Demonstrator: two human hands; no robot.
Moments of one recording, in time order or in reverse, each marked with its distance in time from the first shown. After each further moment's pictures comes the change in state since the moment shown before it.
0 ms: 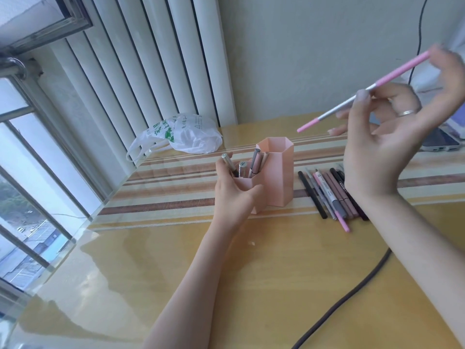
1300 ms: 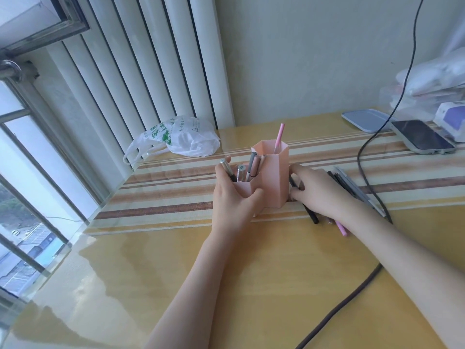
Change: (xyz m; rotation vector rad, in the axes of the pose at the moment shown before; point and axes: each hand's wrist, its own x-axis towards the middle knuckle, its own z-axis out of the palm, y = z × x) left_hand -0.002 -0.004 0.005 0.168 0.073 0.071; right_hand -0.041 0.059 -0.007 -0.842 -1.166 0.473
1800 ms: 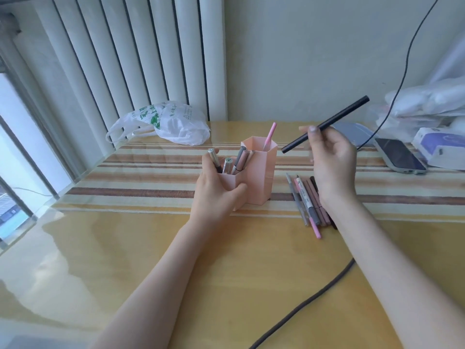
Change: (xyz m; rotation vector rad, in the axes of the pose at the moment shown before) left_hand 0.002 -0.004 0.000 0.021 0.024 0.018; right_hand 0.001 -0.009 -0.033 0.904 0.655 -0.057
